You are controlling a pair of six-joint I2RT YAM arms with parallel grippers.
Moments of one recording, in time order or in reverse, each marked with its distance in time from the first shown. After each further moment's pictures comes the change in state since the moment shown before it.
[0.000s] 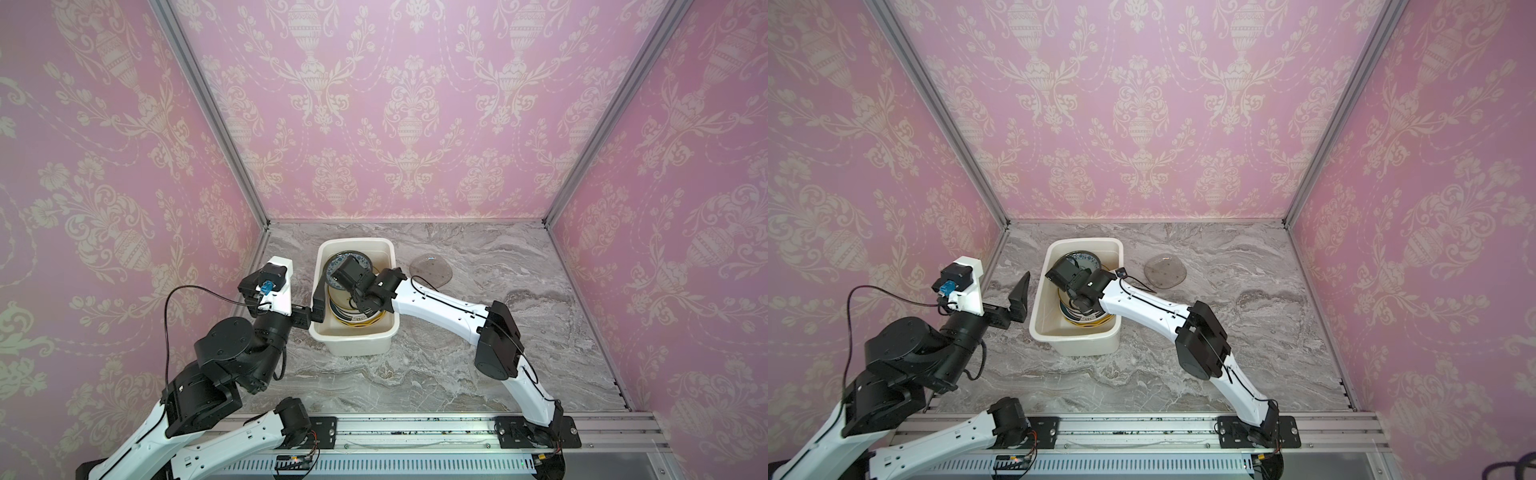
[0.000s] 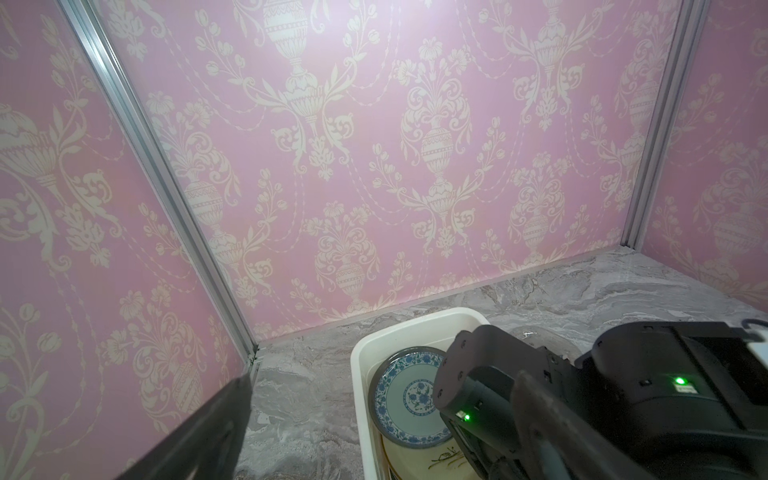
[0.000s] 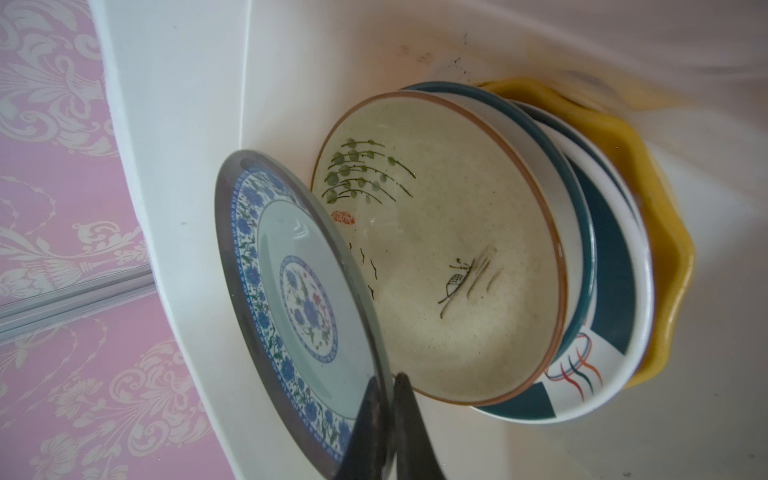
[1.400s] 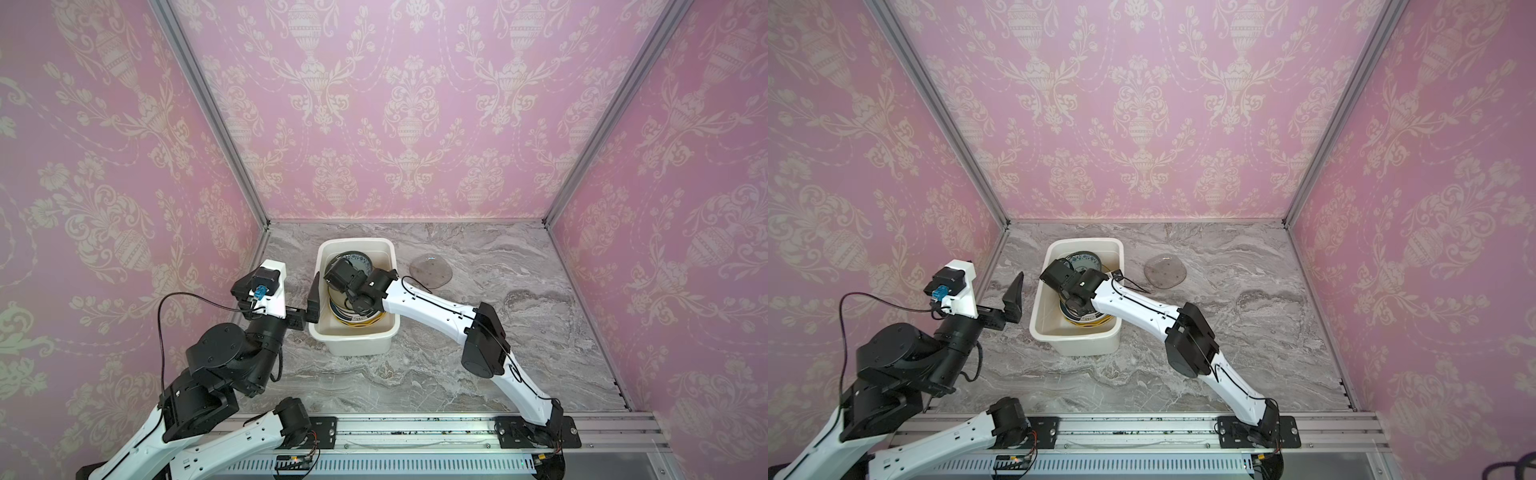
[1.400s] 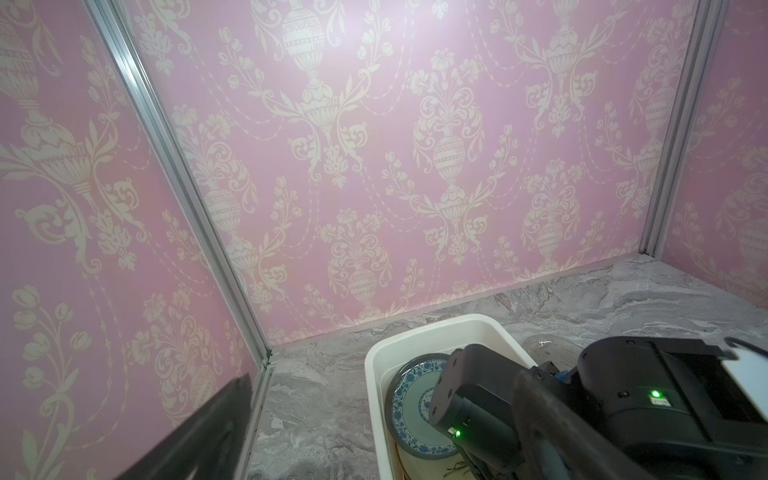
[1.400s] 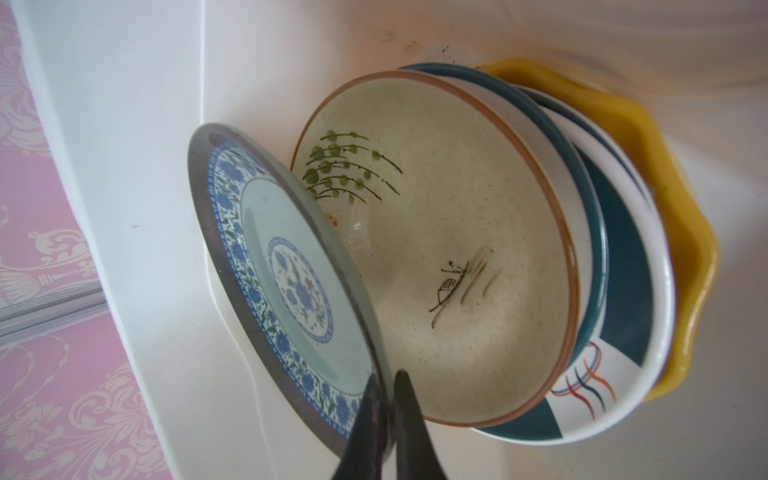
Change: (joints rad) left arm 0.000 -0.037 -0.028 0.043 -0.026 0.051; right arm 0.004 0.107 0.140 -0.099 0.010 0.032
